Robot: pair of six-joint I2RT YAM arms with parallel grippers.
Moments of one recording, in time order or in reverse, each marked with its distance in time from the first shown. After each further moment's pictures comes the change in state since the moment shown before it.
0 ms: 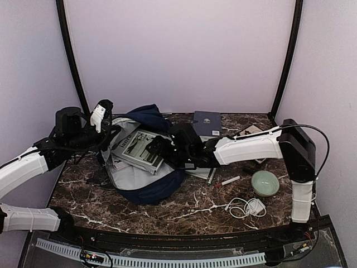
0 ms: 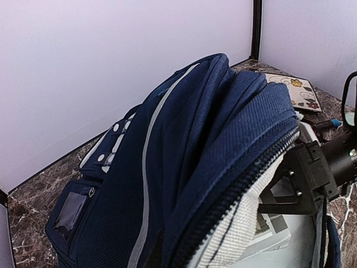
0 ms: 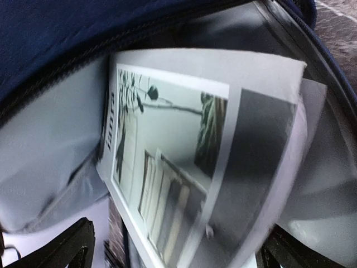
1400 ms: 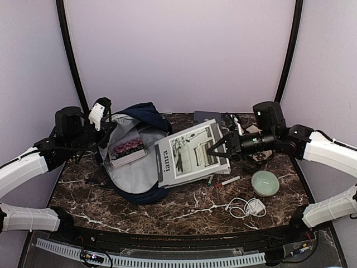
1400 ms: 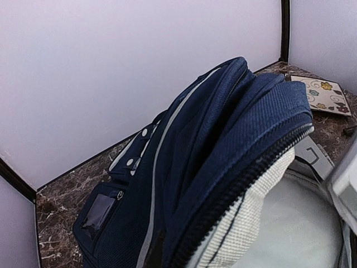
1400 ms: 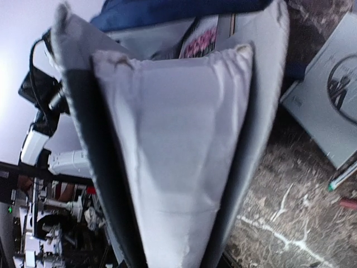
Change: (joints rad) left arm -0.011 -0.001 0.000 0.031 -0.174 0.038; right arm -0.320 -0.867 -0.430 -0.450 -0.659 -0.456
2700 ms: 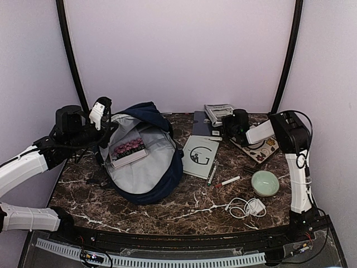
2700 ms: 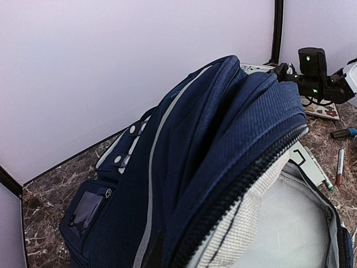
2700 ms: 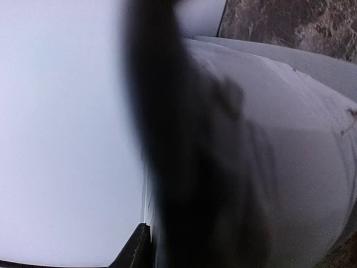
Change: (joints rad) left arm 0.000 0.008 0.023 -0.037 0.046 -0.055; right arm -0.387 1.133 0.402 0.941 0.686 0.710
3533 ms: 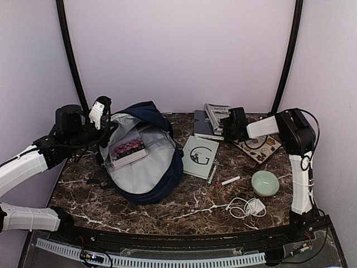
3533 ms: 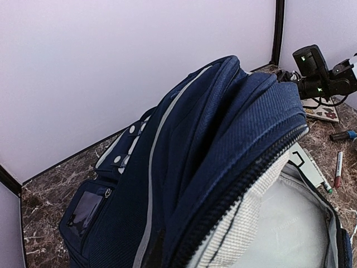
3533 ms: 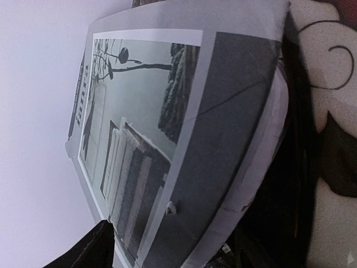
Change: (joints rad) left arm 0.000 0.000 0.007 -0.008 0.000 -0.013; right arm 0.030 -0.104 0.015 -0.421 0.050 0.070
